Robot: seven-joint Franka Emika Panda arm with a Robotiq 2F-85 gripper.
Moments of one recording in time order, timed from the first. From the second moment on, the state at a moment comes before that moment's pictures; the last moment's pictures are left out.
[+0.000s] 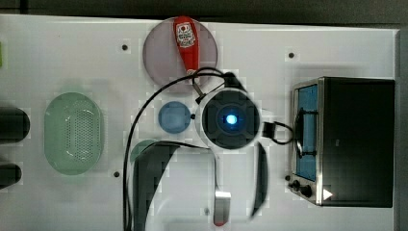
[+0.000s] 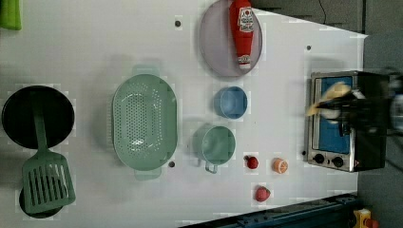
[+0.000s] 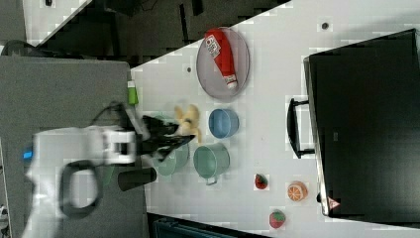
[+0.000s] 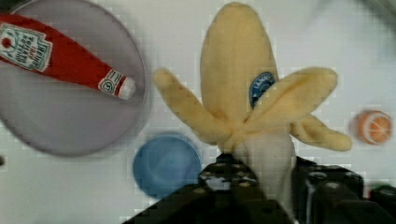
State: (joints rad) arm -0.01 -0.15 -0.02 -2.17 -0.01 0.46 0.14
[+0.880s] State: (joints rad) arm -0.04 -0.08 -0.39 -1.90 0.00 0.33 -0.10
